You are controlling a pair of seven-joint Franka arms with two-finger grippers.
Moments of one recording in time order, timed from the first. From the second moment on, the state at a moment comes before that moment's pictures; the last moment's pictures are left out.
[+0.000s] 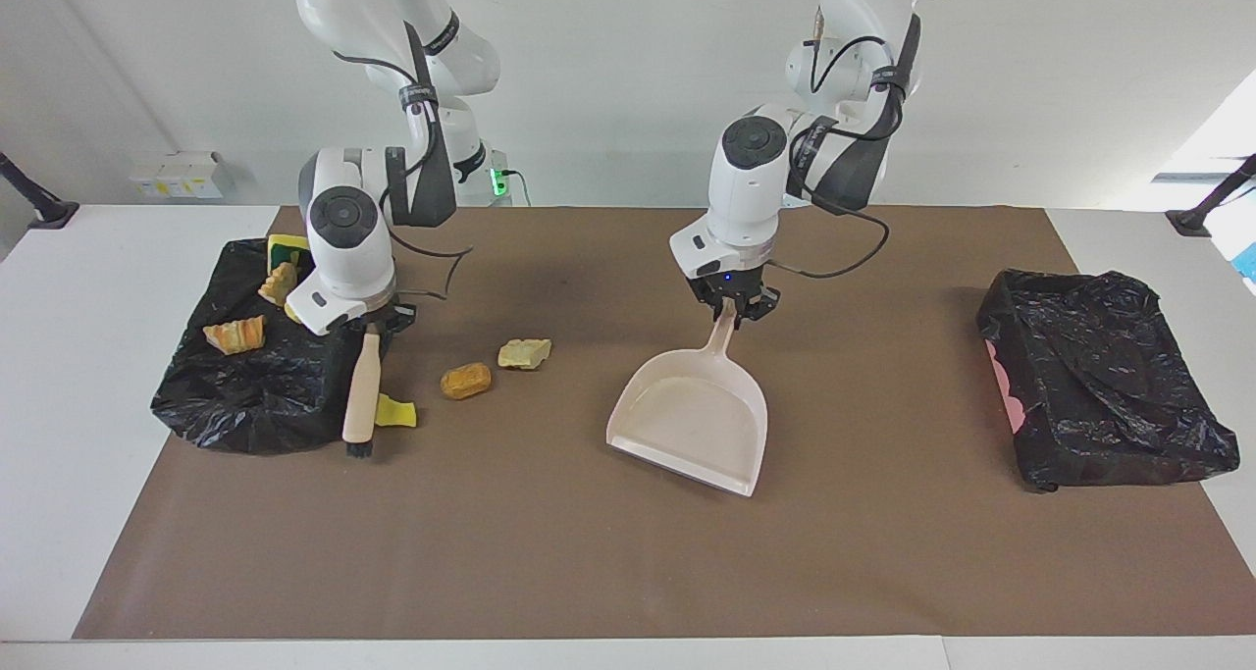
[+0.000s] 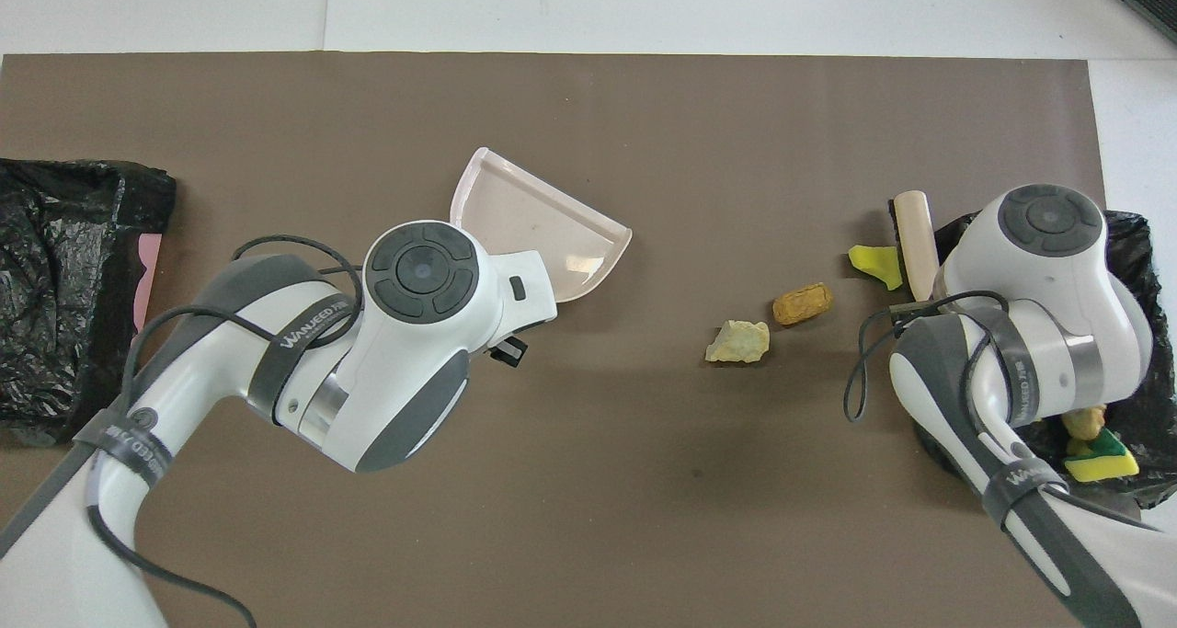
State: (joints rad) left arm -0.18 0.17 -0.41 -1.87 0.14 1.96 0.00; right arm -0.07 0.17 0.08 -2.05 -0.30 2.00 0.11
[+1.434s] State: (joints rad) left arm -0.23 0.04 -0.43 -2.18 0.14 2.11 0.63; right arm 0.23 0.19 0.10 -2.09 -0.07 2.00 0.08
